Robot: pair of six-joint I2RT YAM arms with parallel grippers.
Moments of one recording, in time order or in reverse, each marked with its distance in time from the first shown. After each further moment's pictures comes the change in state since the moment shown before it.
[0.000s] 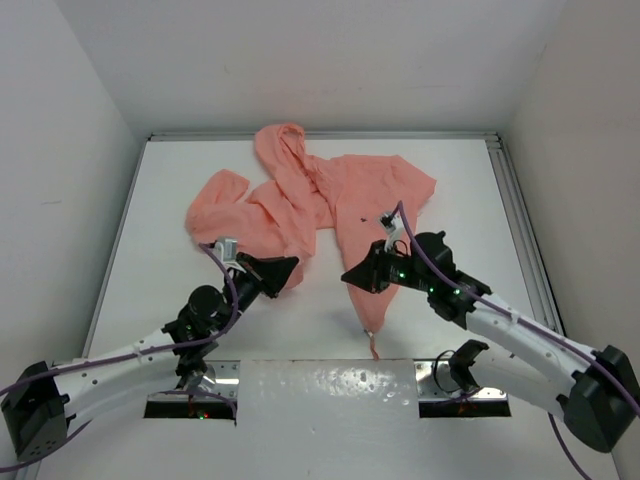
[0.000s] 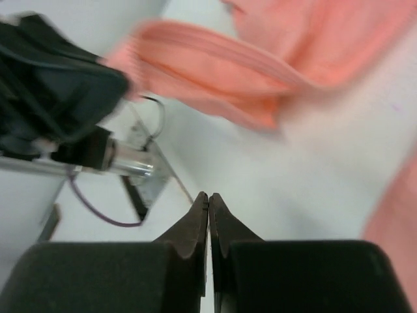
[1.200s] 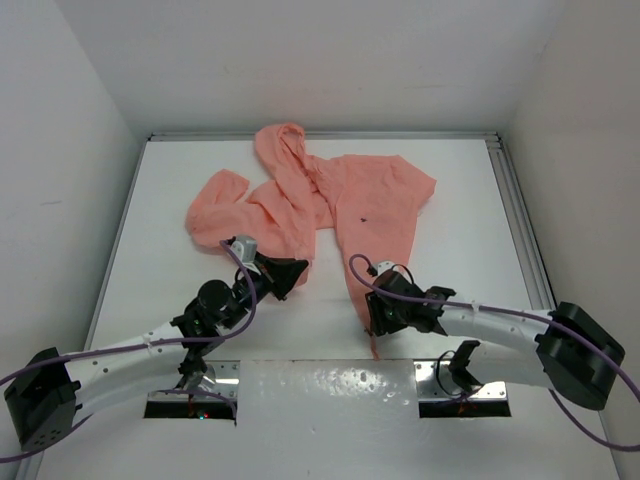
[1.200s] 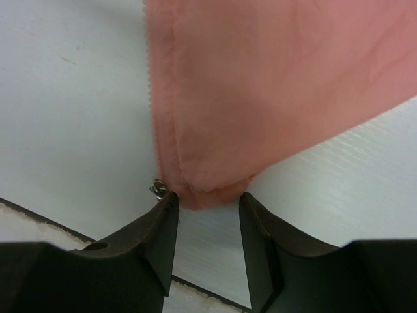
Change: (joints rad) left arm 0.000 0.115 0.031 0.077 0.118 0.200; right arm 0.207 0.170 -0.134 -0.457 0.524 -0.109
